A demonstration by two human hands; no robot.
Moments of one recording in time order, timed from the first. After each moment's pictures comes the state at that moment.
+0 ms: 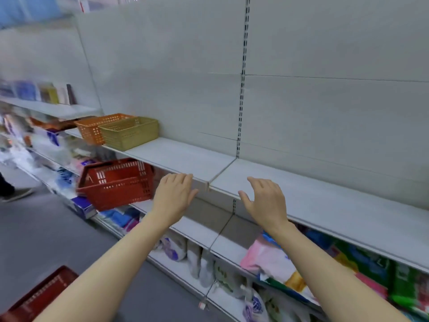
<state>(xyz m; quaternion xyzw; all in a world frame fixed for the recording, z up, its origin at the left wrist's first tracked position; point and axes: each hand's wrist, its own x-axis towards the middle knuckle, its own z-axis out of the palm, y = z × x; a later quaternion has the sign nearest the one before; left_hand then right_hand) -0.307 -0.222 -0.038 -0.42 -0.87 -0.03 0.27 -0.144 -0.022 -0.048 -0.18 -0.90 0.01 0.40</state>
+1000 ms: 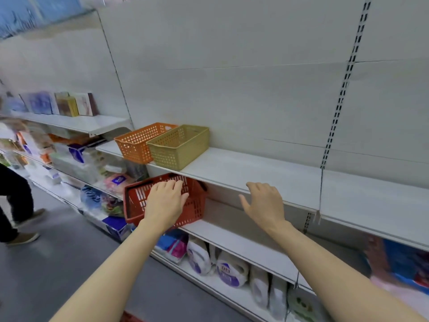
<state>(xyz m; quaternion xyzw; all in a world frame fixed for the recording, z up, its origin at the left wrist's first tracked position) -0.662 -0.404 -0.051 -0.38 -0.89 0.00 0.27 -0.492 -0.194 -0.063 -0.23 -0.93 0.01 0.29</state>
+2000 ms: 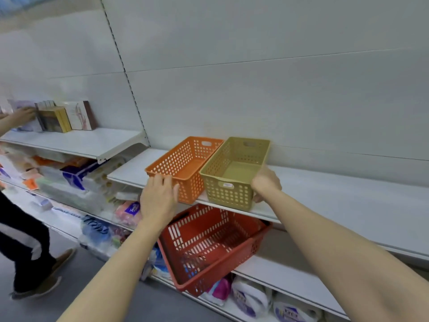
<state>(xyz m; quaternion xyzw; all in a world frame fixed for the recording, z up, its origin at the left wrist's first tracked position) -1.054 -0.461 -0.042 -0.35 -0.89 -0.12 0.27 -0.901 -0.237 -0.012 -0.52 -0.77 0.36 0.12</state>
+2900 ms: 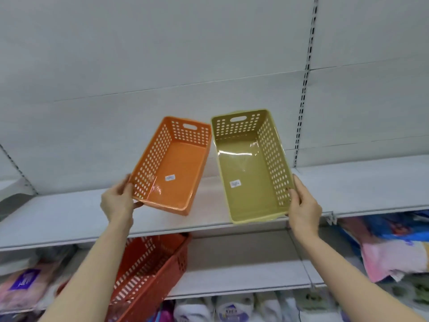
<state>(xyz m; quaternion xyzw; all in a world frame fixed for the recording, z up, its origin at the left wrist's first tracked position) -0.951 -0.311 -0.003 -0.20 -0.65 -0.72 -0.12 -0.574 -0.192 -0.049 -0.52 -0.58 0.28 0.55</state>
